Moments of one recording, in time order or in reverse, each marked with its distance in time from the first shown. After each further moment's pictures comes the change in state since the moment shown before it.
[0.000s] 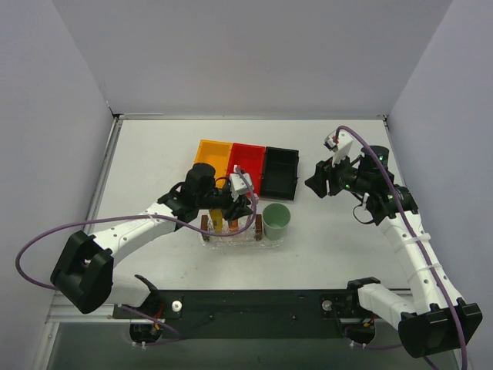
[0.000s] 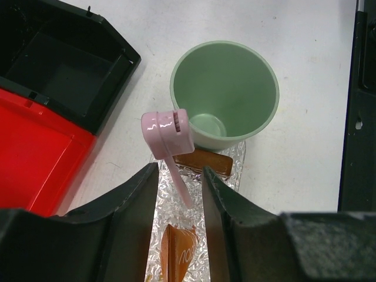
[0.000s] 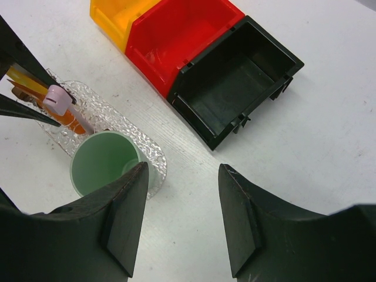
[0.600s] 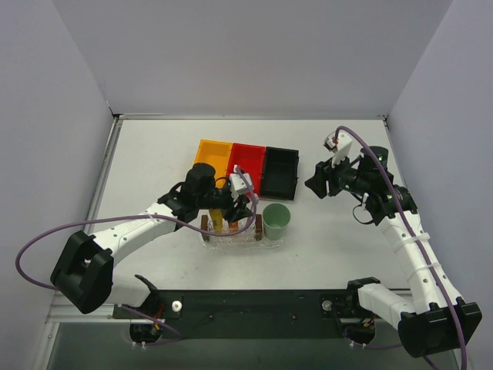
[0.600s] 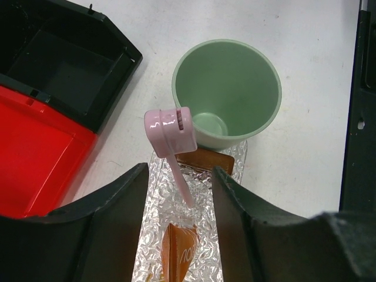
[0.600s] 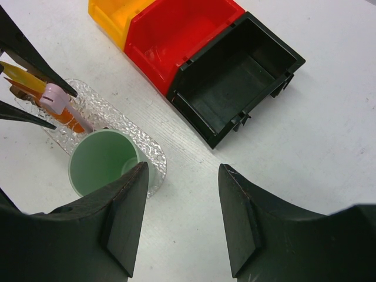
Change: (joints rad) left arm 0.000 0.000 0.000 -0.005 -0.008 0.001; right arm -0.004 0.002 -0.010 0.003 0.000 0.000
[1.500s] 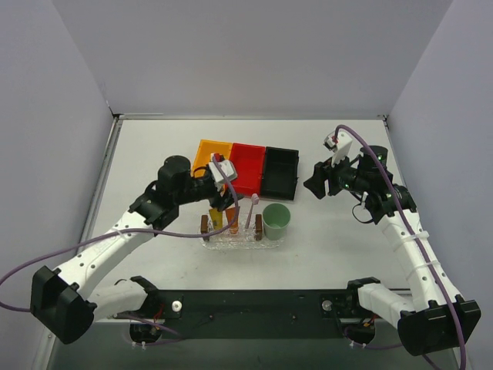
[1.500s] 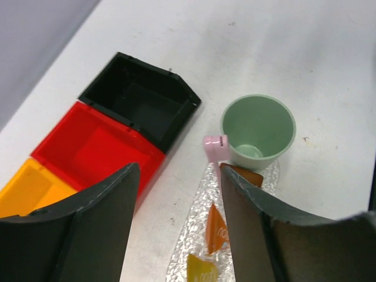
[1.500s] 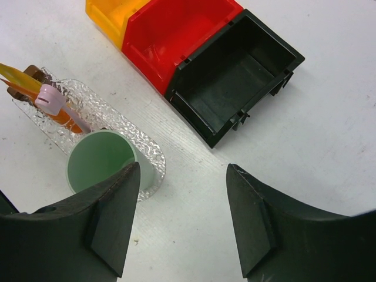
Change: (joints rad) left arm 0.035 -0.199 0.066 -0.064 -0.080 0.025; right arm -0.006 0.011 0.000 0.003 0.001 0.004
